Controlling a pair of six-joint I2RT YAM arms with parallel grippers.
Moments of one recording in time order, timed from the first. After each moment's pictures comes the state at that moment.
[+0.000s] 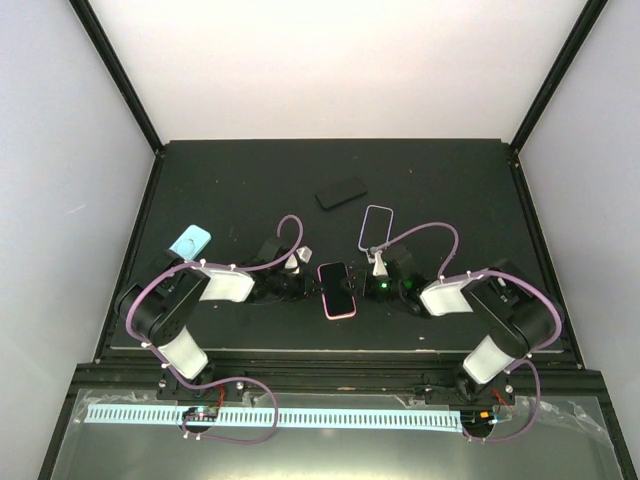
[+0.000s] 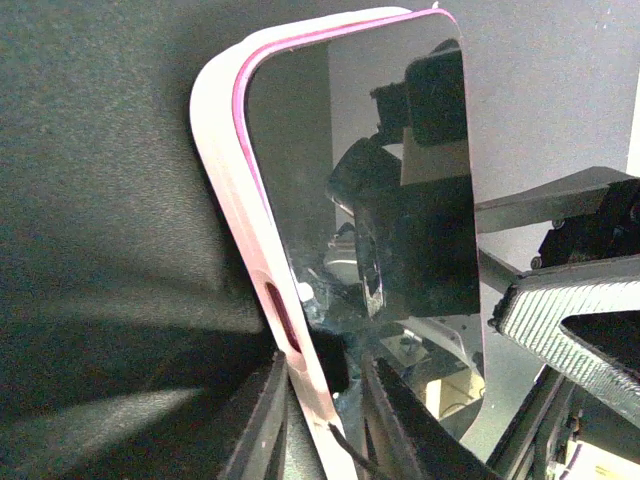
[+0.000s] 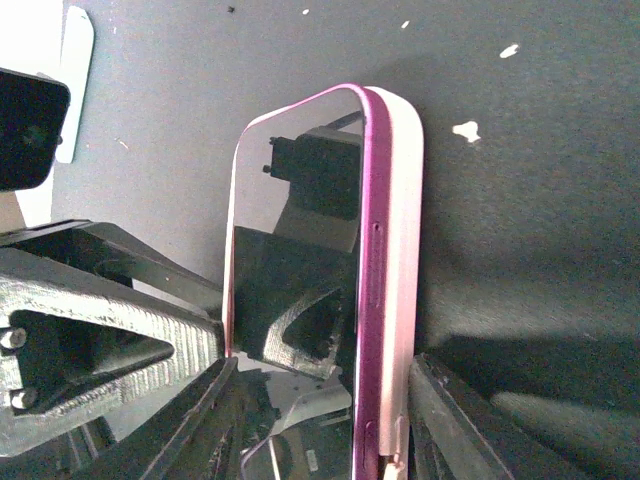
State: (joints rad) left arm -0.59 1.65 0.58 0.20 0.55 -0.77; right arm 0.64 1.60 0.45 0.44 -0.43 0.82
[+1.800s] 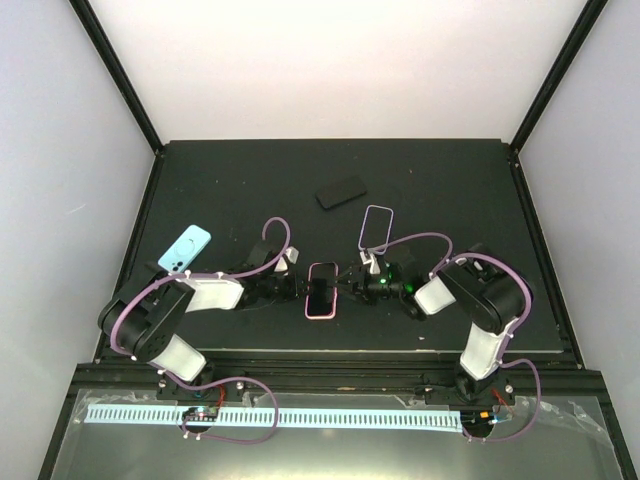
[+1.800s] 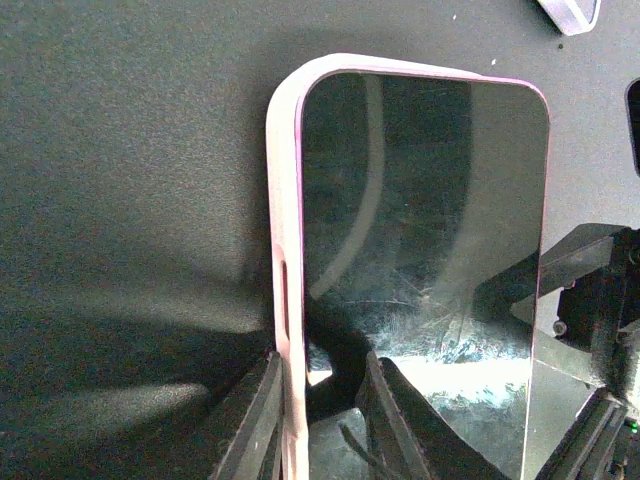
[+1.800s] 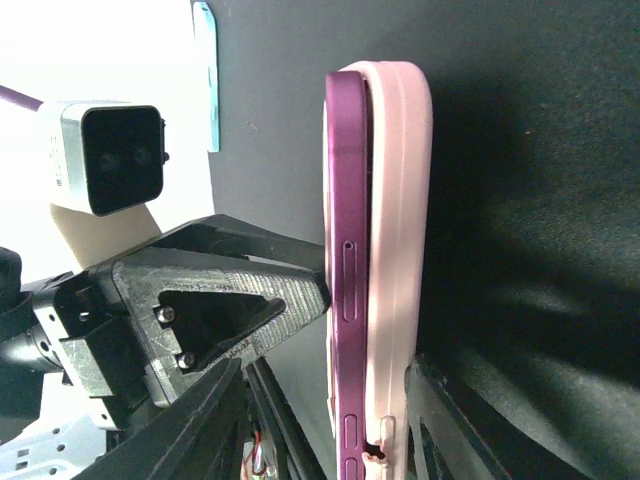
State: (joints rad) left arm -0.57 1.54 0.50 0.17 0.44 -0.77; right arm 0.62 1.79 0.44 0.87 -0.71 1.20
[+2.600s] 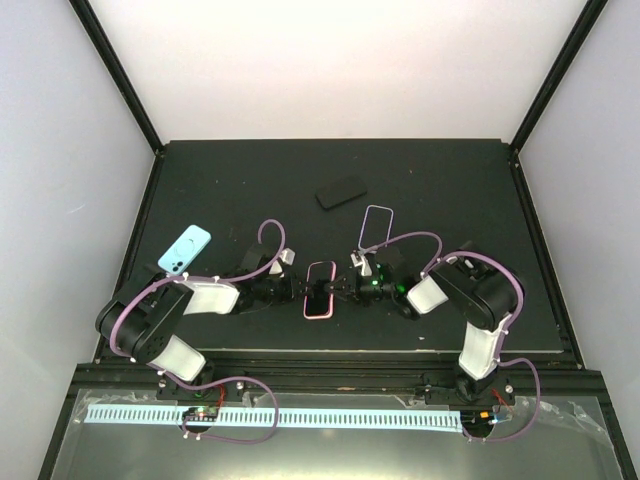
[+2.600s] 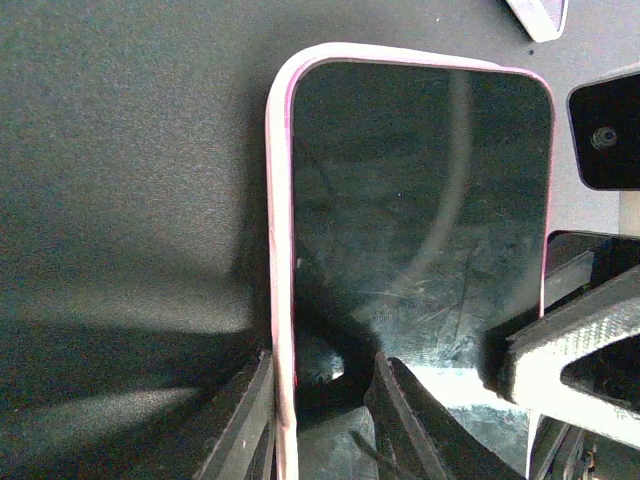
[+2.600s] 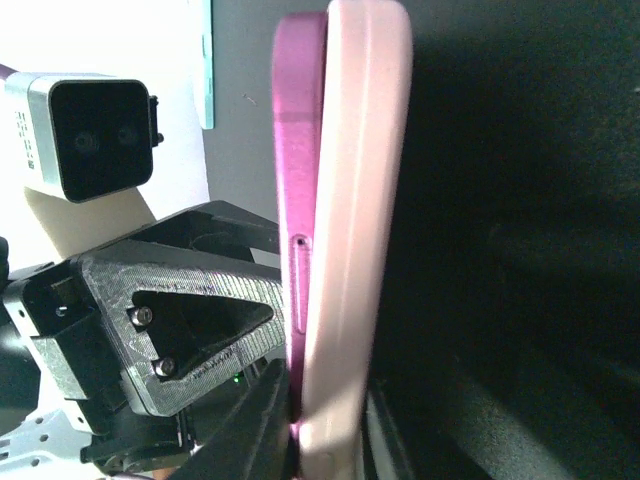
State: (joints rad) left arm -0.54 1.52 0.43 0.27 0.49 -0.79; right arm 0.67 1.84 0.48 0.86 -0.70 1.19
